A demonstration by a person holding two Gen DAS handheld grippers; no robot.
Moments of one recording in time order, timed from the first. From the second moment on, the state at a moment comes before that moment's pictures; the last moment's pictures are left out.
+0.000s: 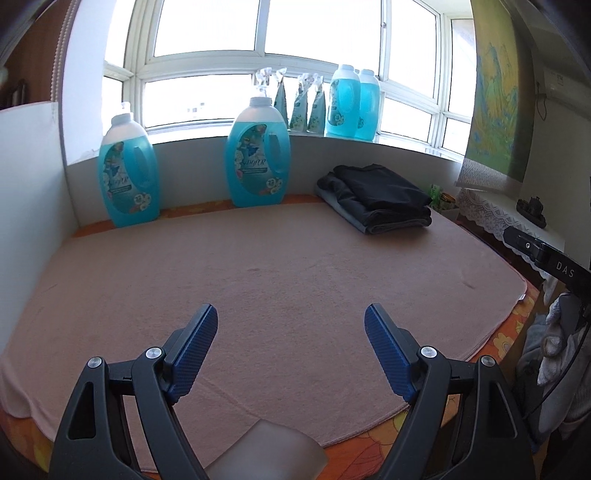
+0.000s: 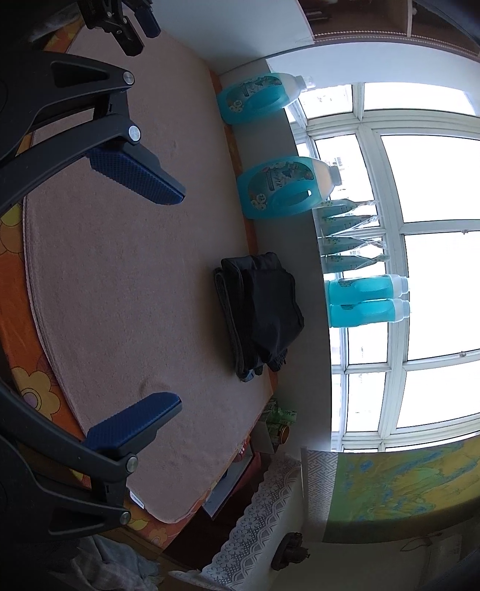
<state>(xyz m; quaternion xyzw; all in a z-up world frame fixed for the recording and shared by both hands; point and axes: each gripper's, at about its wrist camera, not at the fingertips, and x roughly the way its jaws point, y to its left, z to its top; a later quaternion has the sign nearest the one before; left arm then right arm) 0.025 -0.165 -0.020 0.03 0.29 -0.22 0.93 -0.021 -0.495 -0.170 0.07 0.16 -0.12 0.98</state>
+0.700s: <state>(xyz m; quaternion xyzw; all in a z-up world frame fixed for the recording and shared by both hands) 0.024 -0.156 -0.019 0.02 0.29 -0.20 0.94 -0.013 -0.484 -0.172 0.05 0.16 -0.11 0.98</state>
